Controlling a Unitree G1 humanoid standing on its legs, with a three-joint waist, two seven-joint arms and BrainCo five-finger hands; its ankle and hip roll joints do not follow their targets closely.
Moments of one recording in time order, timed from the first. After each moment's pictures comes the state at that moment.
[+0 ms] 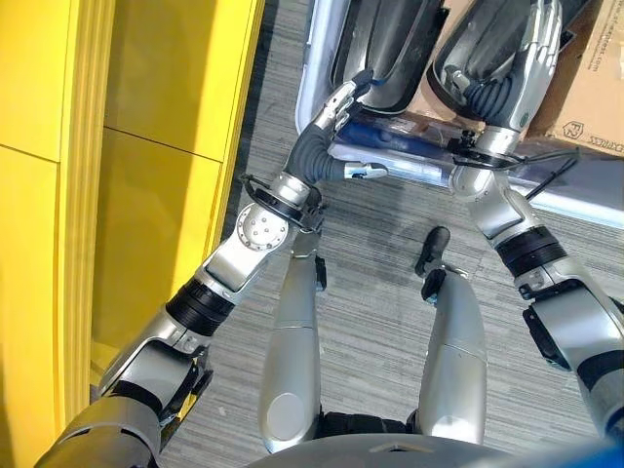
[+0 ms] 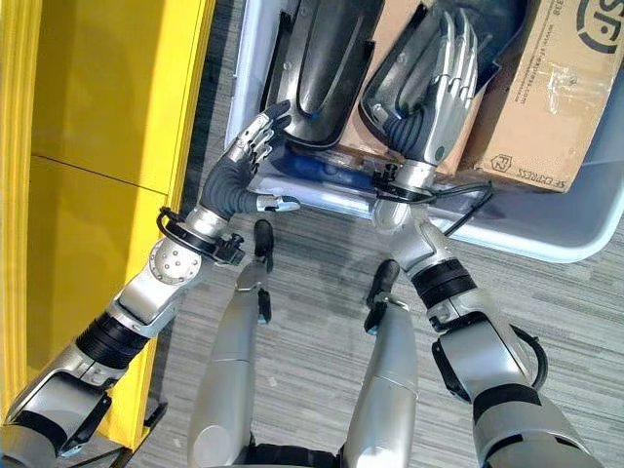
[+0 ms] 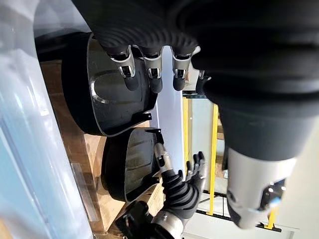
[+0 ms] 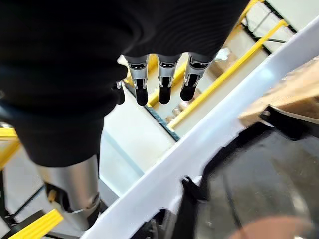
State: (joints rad) left arm -0.62 0.52 -0.49 -0.04 -0.36 -0.24 0.11; right arm -0.93 -0.47 0.40 0.51 -0.39 -0.06 -1.06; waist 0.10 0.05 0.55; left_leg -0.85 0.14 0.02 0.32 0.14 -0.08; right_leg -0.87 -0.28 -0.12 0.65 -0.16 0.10
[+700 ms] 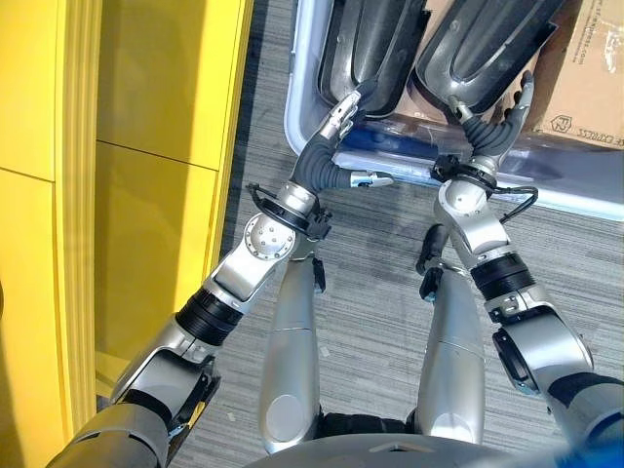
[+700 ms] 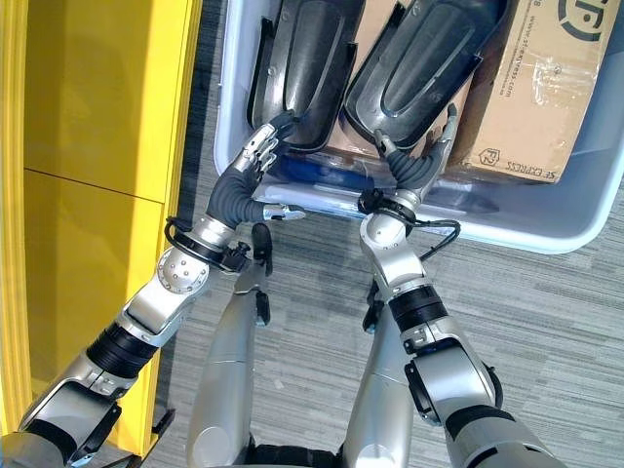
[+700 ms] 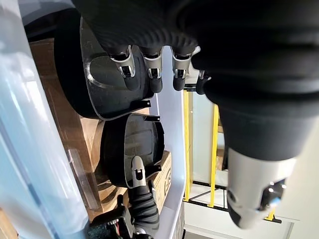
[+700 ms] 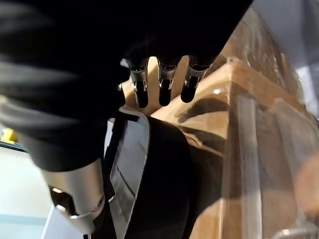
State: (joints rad) left arm -0.58 0.45 -0.47 -0.06 -0.29 -0.22 0.12; right arm -0.79 -0.29 0.24 0.45 0.21 -0.09 -0.91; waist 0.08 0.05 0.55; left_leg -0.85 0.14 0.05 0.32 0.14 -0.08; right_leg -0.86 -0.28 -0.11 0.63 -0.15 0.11
